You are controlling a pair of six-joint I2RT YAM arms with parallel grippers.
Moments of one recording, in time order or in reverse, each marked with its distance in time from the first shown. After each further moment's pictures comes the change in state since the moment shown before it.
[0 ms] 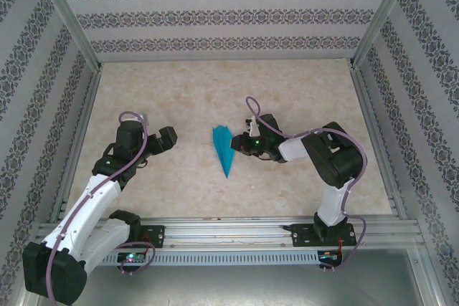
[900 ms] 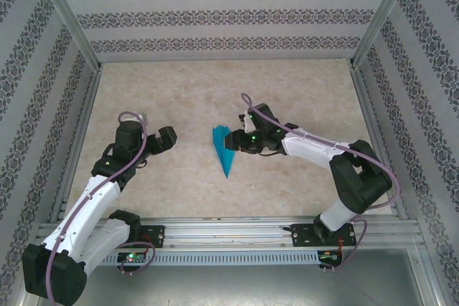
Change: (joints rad) left arm 0.001 -0.012 0.000 0.000 -0.003 0.005; right arm 0.104 -0.253 0.203 -0.654 0.123 -0.172
